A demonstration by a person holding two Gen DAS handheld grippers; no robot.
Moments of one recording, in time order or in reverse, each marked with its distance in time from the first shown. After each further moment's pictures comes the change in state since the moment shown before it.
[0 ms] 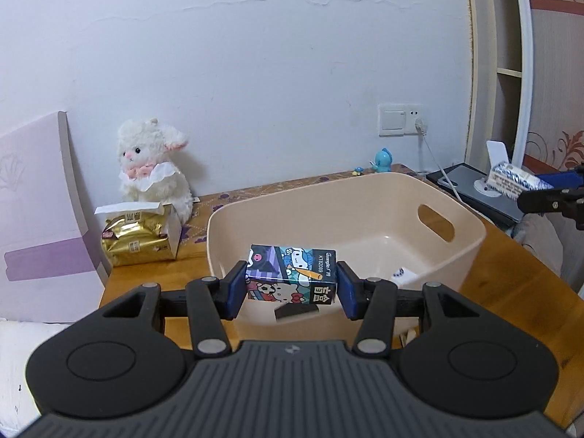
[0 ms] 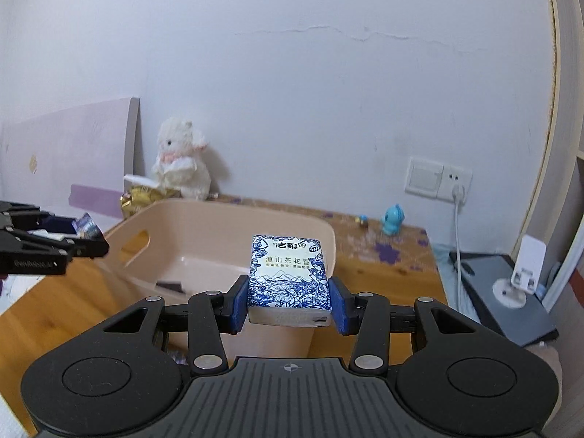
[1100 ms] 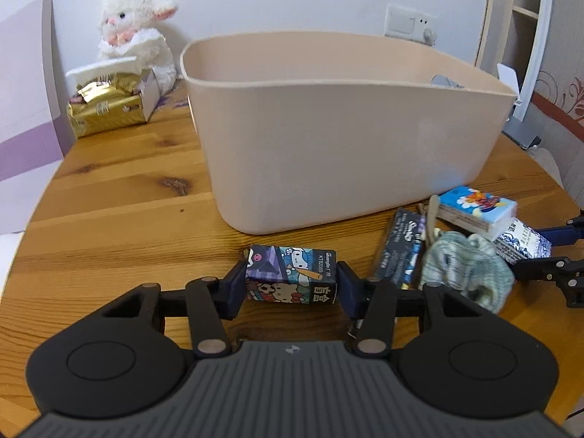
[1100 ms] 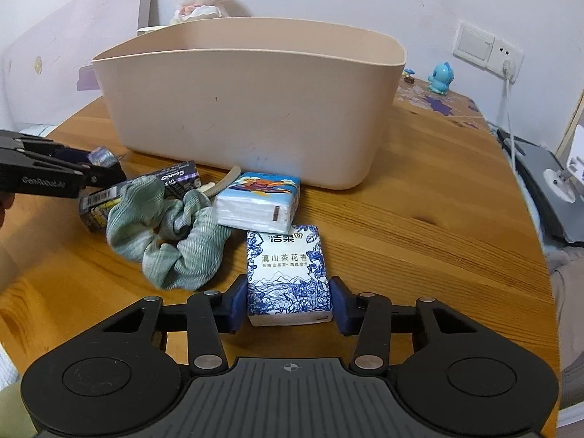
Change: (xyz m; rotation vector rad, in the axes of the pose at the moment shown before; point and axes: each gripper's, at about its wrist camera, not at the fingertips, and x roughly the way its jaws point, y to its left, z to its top) left arm 0.046 0.007 -0.111 -0.075 0.242 -0.056; right arm 0.050 0.040 -0.128 -0.037 0.361 0.060
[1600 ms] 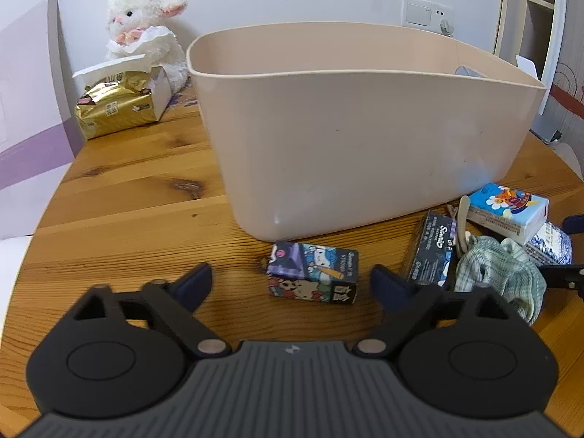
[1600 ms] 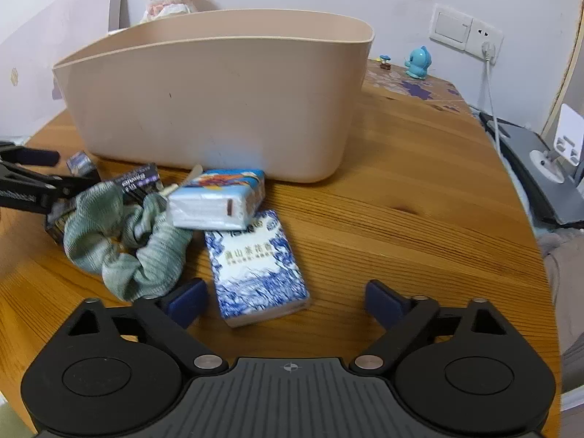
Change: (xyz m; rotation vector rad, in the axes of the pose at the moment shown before) left arm 0.027 0.002 0.006 0.006 0.025 0.058; right arm 0.023 -0.013 0.003 0.069 0.019 -0.025
